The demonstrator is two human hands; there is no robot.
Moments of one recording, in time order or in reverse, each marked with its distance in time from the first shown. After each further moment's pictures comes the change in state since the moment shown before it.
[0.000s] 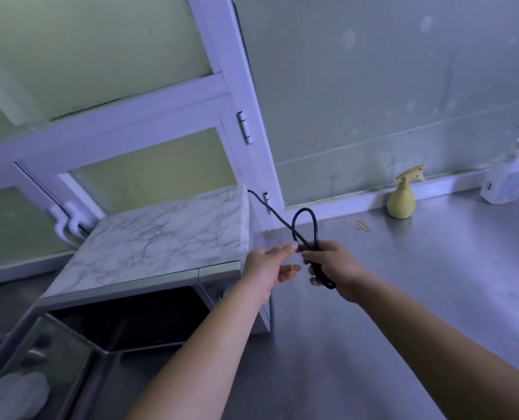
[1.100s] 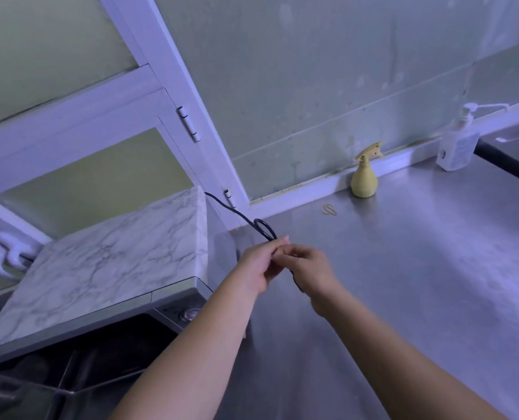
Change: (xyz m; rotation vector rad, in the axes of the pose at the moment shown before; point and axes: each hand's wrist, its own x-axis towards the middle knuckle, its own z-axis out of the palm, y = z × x) left_hand 0.055 -0.018 0.060 -0.039 -0.123 -0.214; right_hand -0.009 0.023 -0.010 0.075 0.235 -0.132
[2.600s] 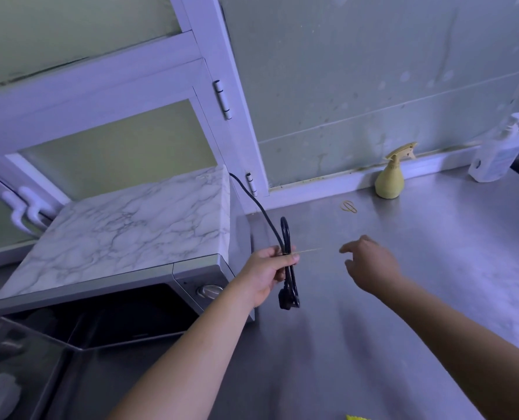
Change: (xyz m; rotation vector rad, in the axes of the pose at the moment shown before) left_hand -0.013 -0.031 -0.057 0.109 -0.123 0.114; right_hand 0.028 0.009 -0.065 -1.358 0.029 -0.040
